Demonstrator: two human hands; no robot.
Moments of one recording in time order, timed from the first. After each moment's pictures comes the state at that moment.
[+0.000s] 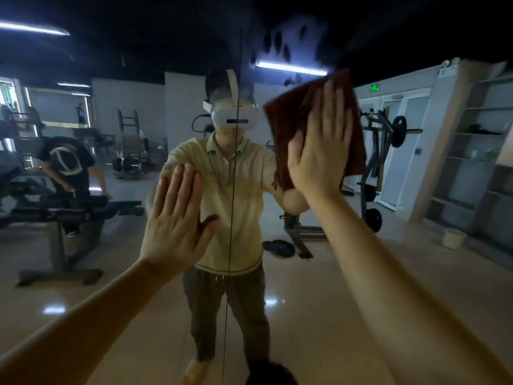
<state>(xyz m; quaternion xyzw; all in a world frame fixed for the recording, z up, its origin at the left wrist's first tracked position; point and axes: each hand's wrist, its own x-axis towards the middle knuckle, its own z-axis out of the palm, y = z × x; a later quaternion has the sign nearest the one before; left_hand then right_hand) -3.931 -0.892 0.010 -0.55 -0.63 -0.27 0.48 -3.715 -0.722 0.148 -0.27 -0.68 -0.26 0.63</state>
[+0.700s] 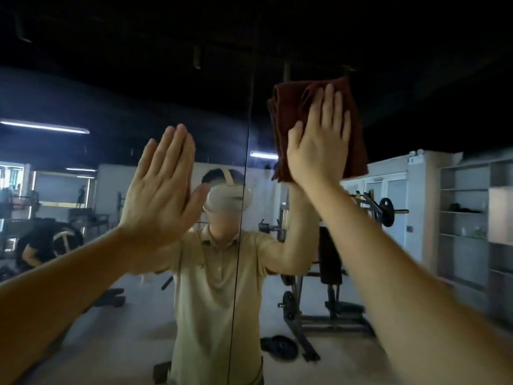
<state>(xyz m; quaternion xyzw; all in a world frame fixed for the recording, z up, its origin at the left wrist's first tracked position) -3.959 -0.894 0.249 -0.47 -0.57 -0.29 0.60 -3.737 -0.744 0.343 -0.31 -0.62 -0.27 0.67</state>
